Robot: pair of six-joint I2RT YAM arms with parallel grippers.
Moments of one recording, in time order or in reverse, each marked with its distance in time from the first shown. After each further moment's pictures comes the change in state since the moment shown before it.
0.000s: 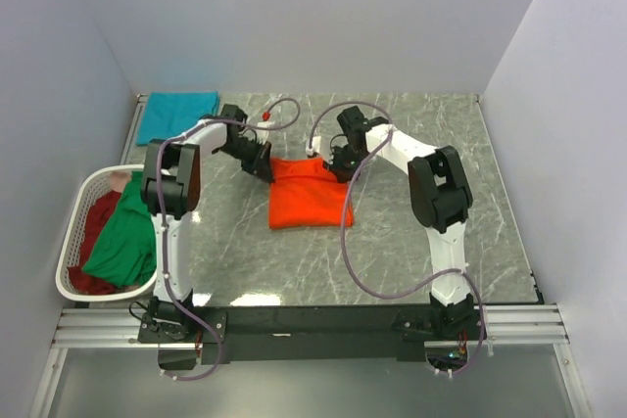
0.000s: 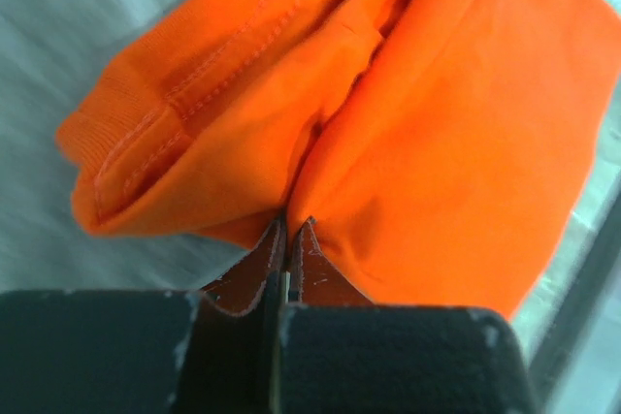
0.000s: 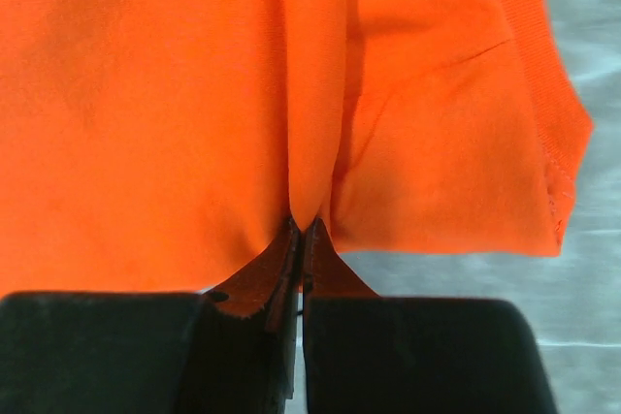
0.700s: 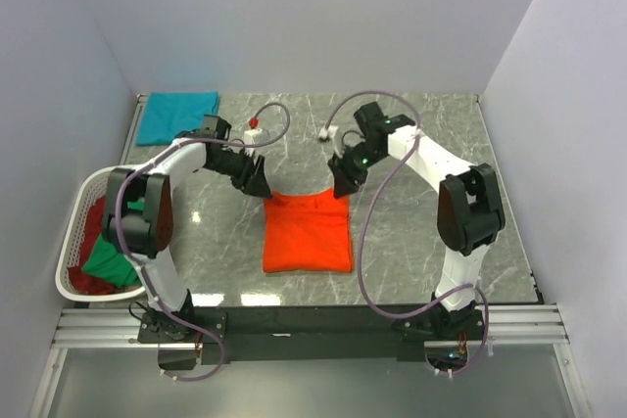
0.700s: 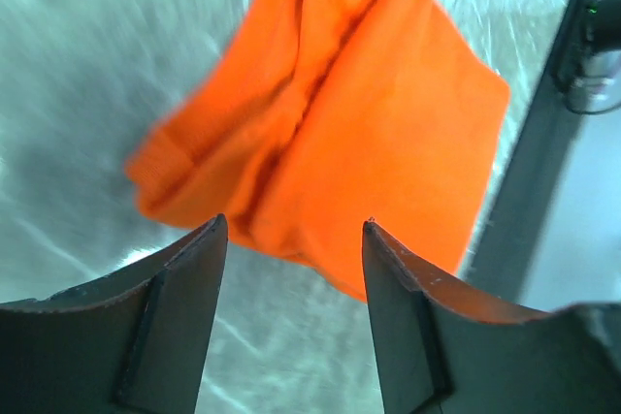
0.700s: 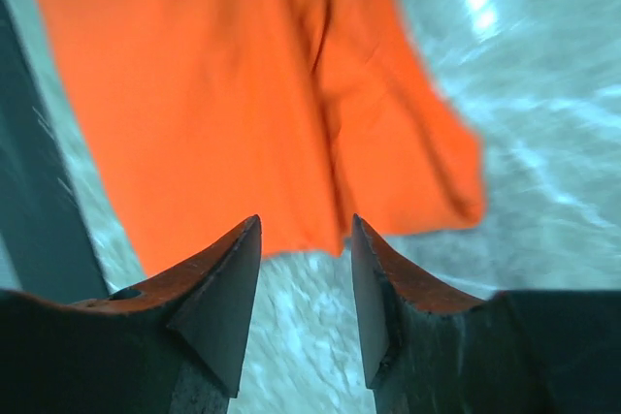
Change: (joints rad) left arm 0.011 -0.445 -0.460 0.082 0.119 0.008; right arm -0.012 -0.296 -0.199 -0.105 -0.303 0.332
